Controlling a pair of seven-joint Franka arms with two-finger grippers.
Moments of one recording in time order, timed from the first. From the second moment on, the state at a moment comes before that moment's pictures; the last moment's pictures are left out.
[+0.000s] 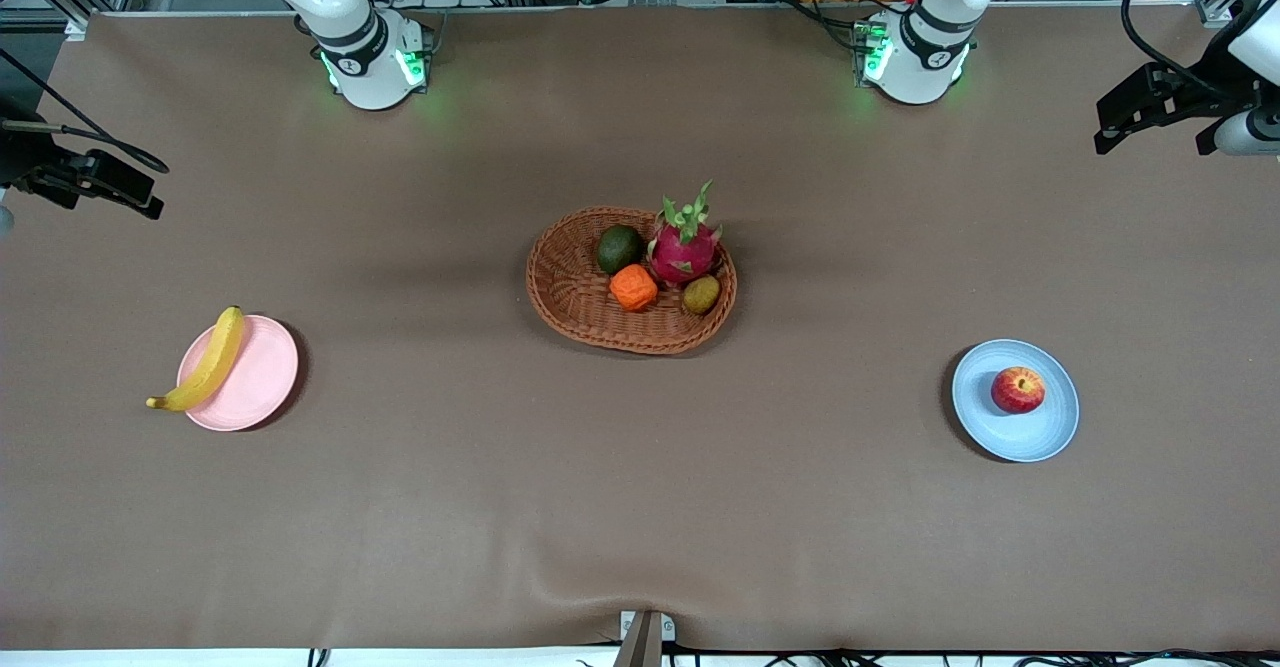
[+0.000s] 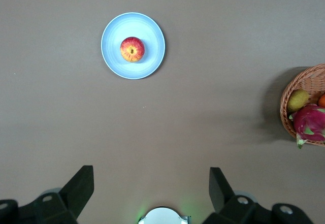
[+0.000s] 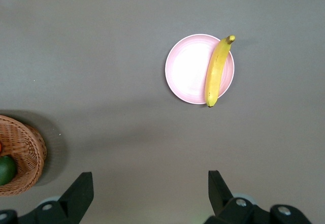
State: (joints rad) left arm 0.02 -0.05 -0.12 -1.47 0.02 1.38 -0.06; right arm -0.02 -0.04 -0.02 -1.62 0.00 1.54 0.10
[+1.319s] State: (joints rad) left arm 0.02 -0.05 -0.12 -1.47 0.02 1.39 -0.06; right arm -0.02 -0.04 -0.03 -1.61 -0.01 1.54 0.09
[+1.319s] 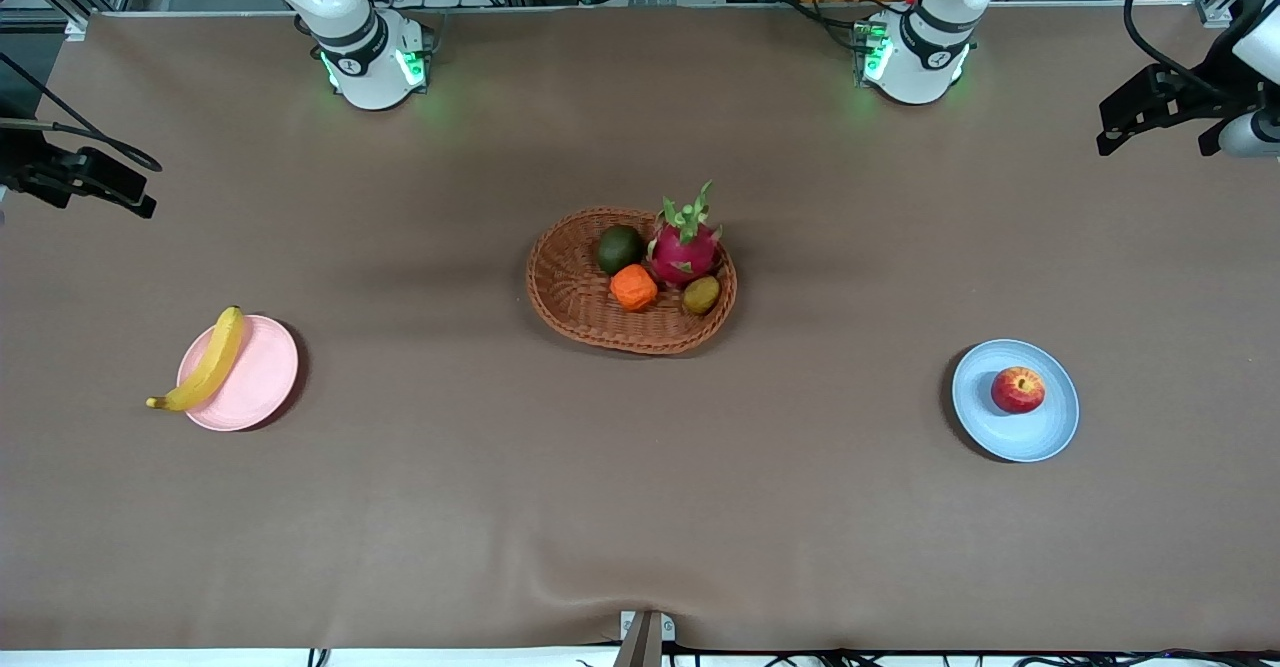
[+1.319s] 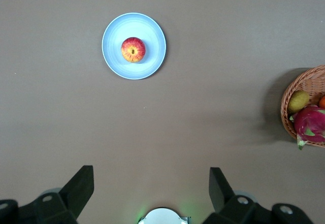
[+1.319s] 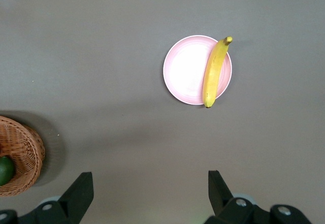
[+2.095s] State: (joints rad) left arm 0.02 -0.04 -0.12 -1.47 0.02 1.43 -0.06; right arm -0.02 -0.04 -0.03 -1.61 -0.01 1.53 0.09
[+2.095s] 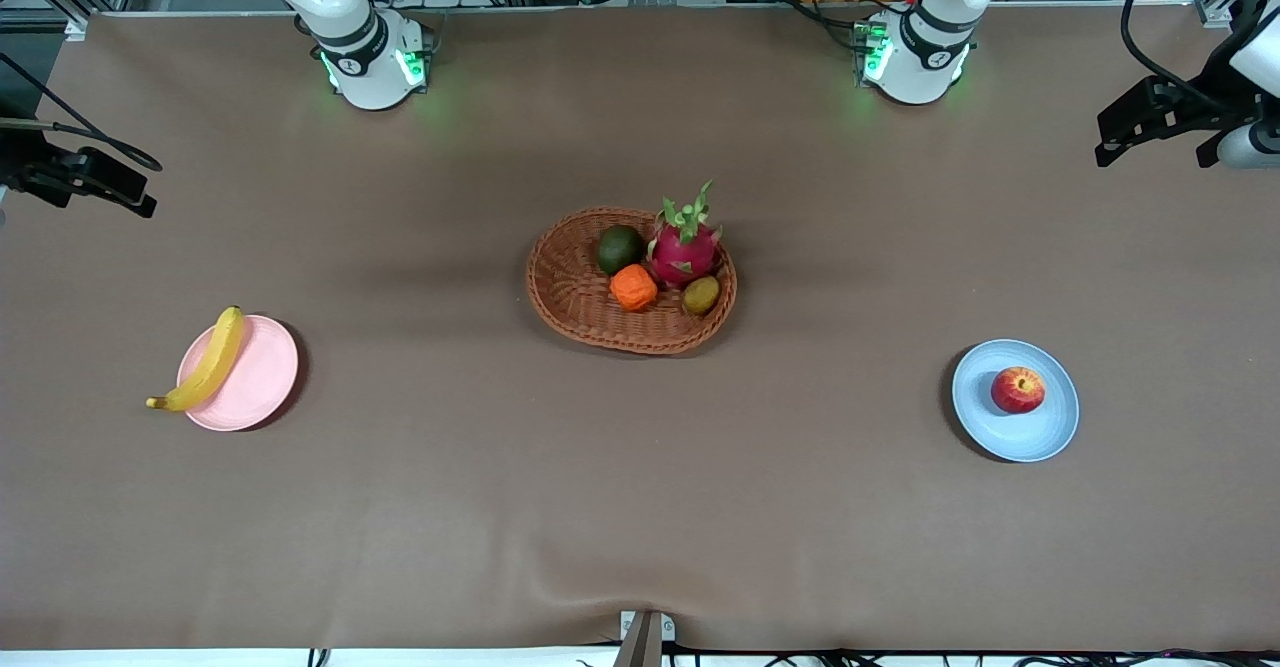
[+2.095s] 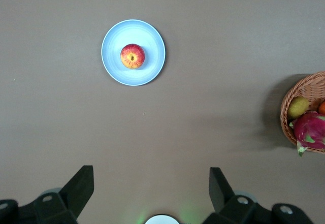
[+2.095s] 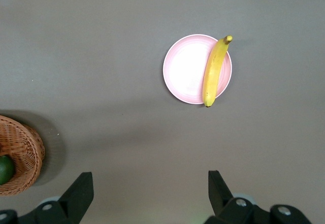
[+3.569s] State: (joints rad) left arm 0.02 -0.03 -0.12 -1.48 0.06 1.47 -0.06; right arm -0.02 -0.04 -0.03 -1.61 -0.01 1.53 0.09
